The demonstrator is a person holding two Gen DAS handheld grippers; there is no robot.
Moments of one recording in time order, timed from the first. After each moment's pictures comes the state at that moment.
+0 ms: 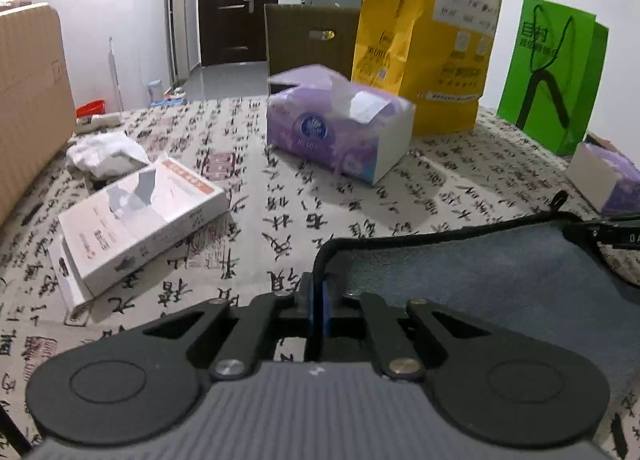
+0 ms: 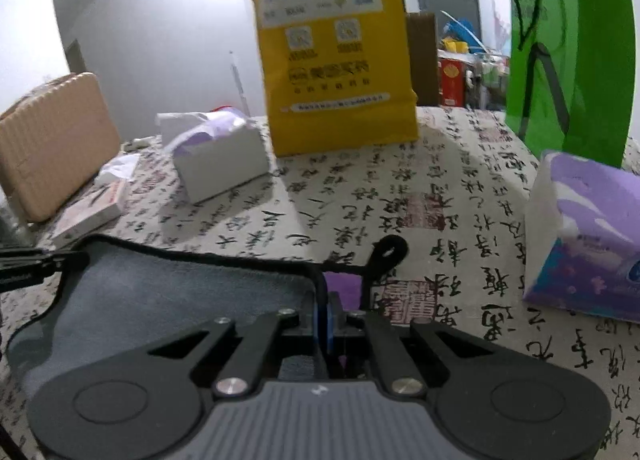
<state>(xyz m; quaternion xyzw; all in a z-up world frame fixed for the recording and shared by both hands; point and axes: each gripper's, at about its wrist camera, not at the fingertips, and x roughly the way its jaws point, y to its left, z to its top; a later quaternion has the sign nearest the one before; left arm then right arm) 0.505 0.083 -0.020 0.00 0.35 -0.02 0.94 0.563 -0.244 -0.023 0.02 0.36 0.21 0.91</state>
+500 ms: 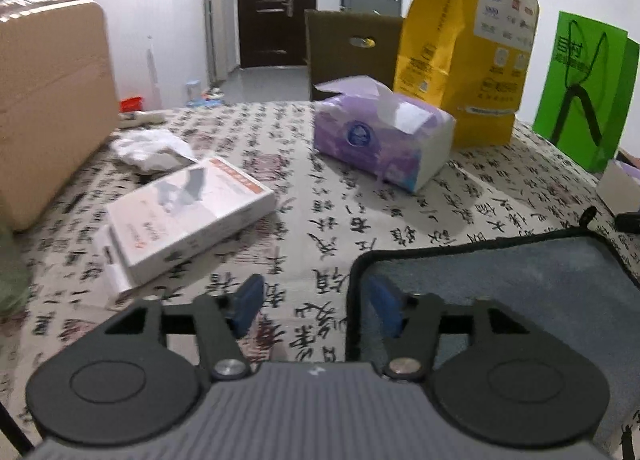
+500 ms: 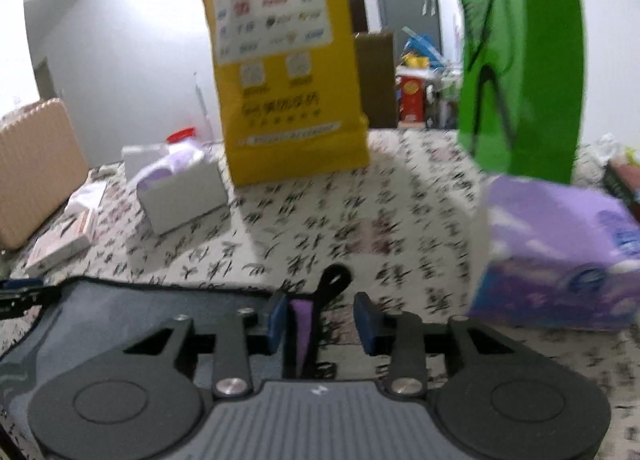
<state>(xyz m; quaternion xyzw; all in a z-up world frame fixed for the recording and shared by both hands) 0.489 0.092 -0.006 -0.01 0.33 0.04 0.94 0.553 -0.265 0.002 0.02 0.33 0.15 0.93</state>
